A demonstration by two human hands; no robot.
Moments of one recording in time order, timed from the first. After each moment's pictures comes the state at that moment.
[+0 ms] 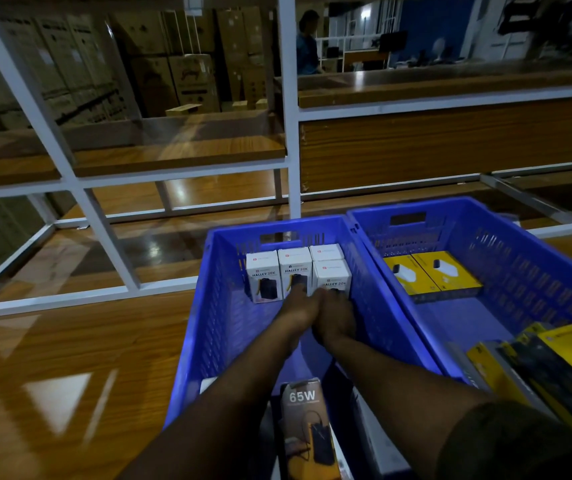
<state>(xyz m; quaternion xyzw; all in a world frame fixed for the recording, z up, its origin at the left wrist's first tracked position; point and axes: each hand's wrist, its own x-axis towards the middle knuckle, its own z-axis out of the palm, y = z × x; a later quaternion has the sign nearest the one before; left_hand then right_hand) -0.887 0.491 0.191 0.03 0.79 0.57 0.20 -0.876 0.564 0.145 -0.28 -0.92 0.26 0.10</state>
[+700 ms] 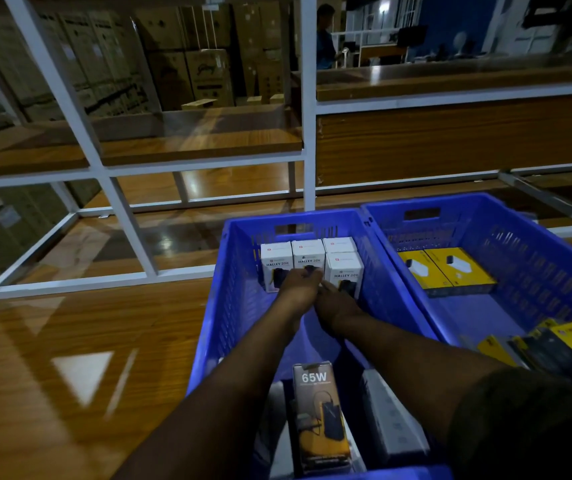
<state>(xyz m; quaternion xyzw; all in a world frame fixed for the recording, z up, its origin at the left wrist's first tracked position) -0.879 0.468 0.216 0.01 0.79 0.59 0.18 -0.890 0.571 0.139 0.02 -0.99 -0.02 -0.10</state>
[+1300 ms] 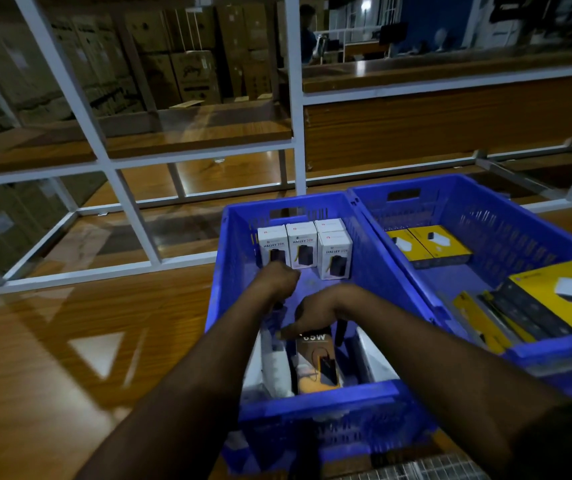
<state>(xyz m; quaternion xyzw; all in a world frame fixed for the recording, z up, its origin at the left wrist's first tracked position) -0.855 0.417 0.216 0.05 0.87 0.45 0.20 -0.789 0.512 0.231 0.06 -0.92 0.13 -0.35</state>
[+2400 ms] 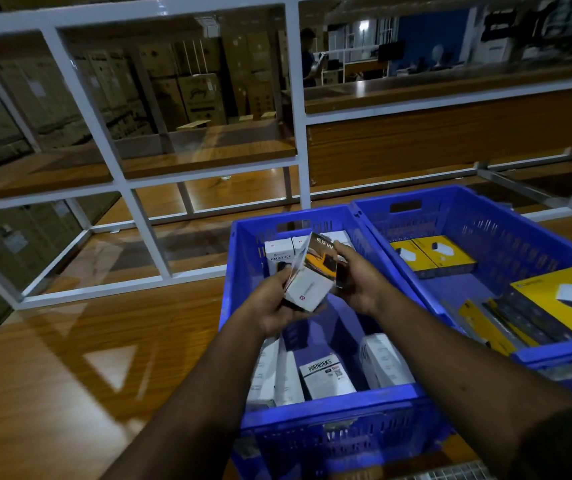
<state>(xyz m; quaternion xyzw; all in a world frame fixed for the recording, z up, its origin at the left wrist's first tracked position) -0.821 0.394 0.235 -0.03 0.52 0.77 0.37 -0.799 0.560 0.230 -0.16 -0.53 0.83 -0.02</state>
